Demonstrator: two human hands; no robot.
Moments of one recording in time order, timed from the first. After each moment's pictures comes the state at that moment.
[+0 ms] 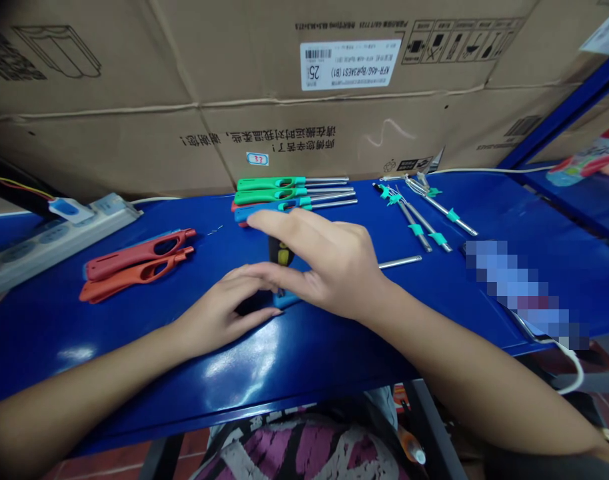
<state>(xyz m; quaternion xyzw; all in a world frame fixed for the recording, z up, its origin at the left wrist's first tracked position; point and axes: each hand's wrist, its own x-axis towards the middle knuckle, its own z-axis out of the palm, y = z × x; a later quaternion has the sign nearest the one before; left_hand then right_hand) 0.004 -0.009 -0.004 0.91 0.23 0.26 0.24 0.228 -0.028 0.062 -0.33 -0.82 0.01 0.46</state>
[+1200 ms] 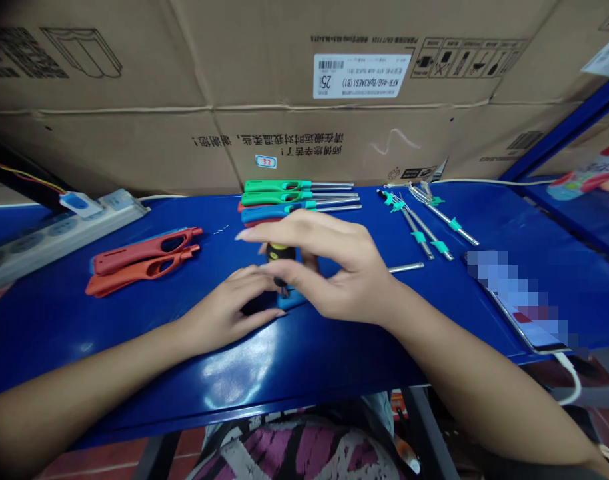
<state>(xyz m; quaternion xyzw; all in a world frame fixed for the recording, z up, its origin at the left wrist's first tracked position) 0.004 -0.009 -0.003 0.91 0.23 0.25 0.25 0.233 -0.027 0.071 -0.28 -0.83 0.06 0.47</state>
